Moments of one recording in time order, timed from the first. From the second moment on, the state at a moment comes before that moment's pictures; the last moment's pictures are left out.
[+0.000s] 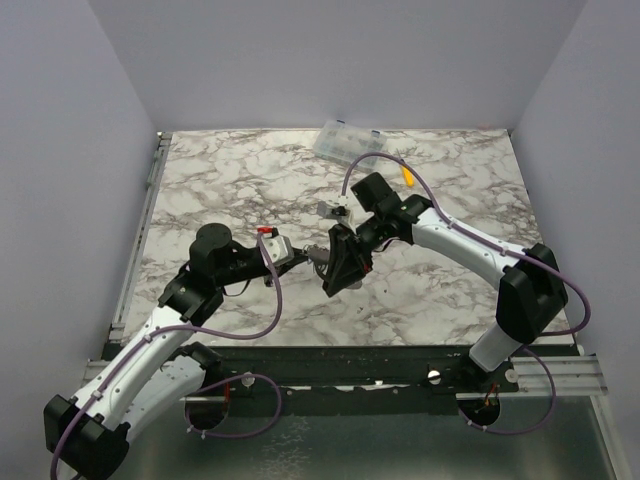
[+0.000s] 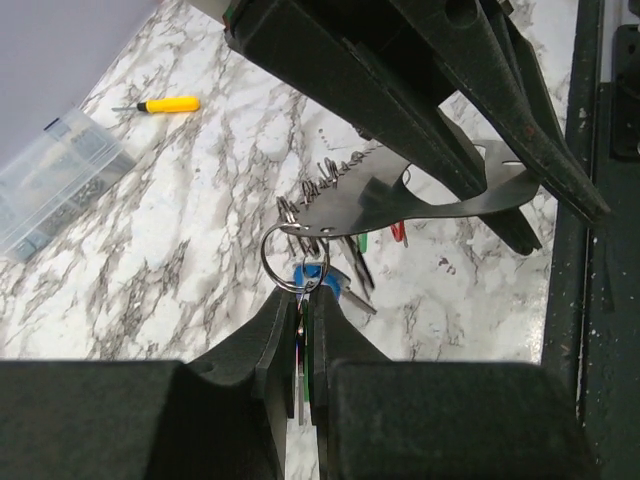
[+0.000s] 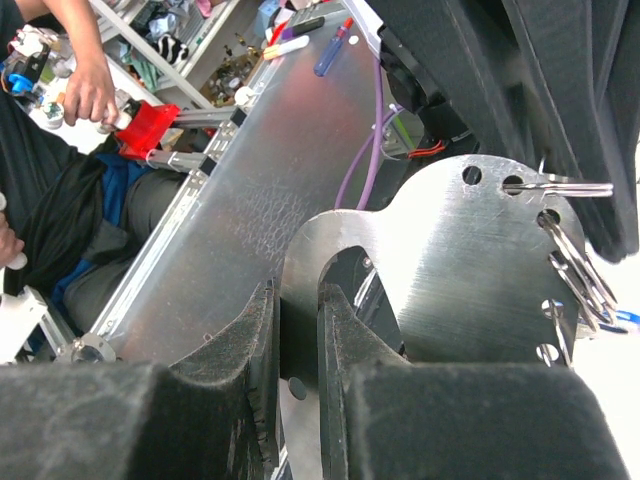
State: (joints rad) left arm -0.52 0.77 0.63 -0.06 0.69 0.36; right arm 0.70 1.64 1.29 -0.64 -1.47 -0.45
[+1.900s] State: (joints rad) left arm -0.56 0.89 0.89 -0.49 0.64 0.94; right arm 0.45 1.46 1.23 -0.36 -1.05 -0.40
